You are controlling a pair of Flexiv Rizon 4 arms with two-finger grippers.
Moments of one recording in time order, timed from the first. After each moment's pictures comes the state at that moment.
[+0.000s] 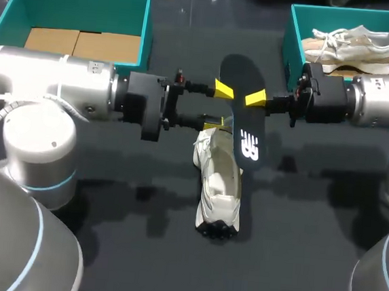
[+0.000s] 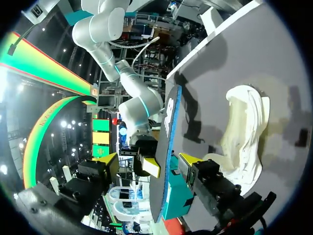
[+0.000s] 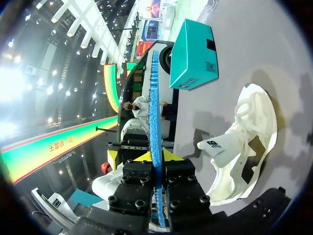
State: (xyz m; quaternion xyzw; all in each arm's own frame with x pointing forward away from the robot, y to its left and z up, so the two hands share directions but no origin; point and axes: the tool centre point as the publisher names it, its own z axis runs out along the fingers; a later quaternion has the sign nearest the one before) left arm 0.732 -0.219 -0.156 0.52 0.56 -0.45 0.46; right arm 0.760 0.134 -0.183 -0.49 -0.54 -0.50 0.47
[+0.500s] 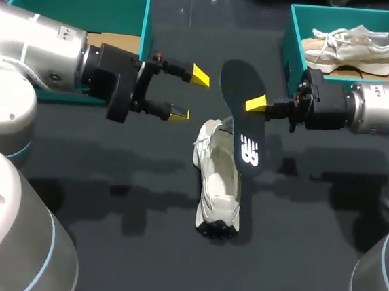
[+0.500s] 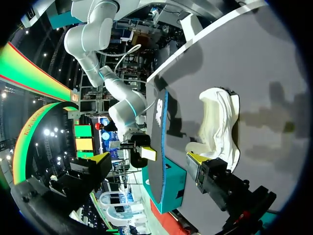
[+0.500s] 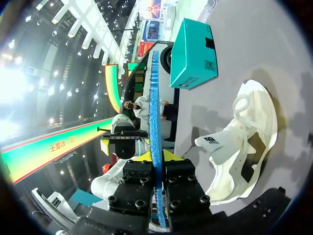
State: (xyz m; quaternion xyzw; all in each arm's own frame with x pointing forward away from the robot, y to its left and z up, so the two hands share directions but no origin) left arm 0.733 -0.172 -0.139 0.58 0.58 -0.40 0.41; right arm 0.754 0.133 -0.188 -0.49 -0.54 -0.50 0.47
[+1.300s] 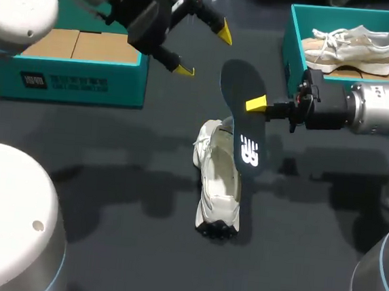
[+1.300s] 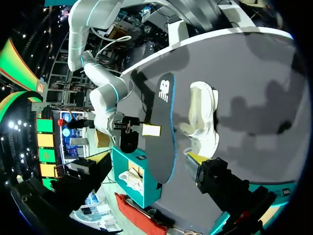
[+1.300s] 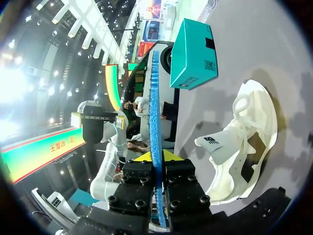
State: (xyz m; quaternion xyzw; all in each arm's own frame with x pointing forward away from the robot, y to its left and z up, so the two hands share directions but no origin) left arm 0.787 -0.193 -0.089 0.62 0.67 -0.29 0.27; right arm 0.754 0.133 -0.188 -0.49 -0.54 -0.50 0.47
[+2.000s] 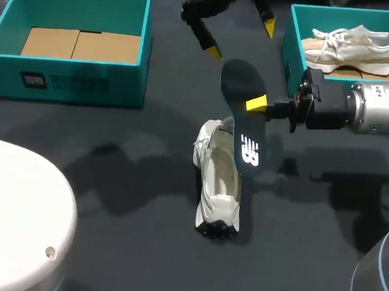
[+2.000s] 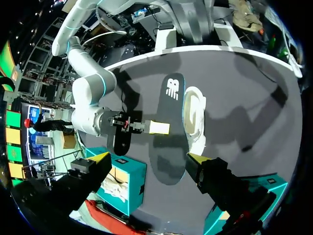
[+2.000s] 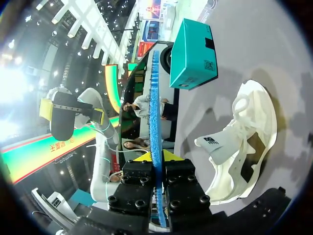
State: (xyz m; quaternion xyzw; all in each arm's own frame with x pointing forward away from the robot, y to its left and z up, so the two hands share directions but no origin) left arm 0.804 -0.250 -0.078 0.64 0.73 -0.20 0.13; right arm 0.754 0.133 -0.188 -0.49 -0.54 -0.50 0.47
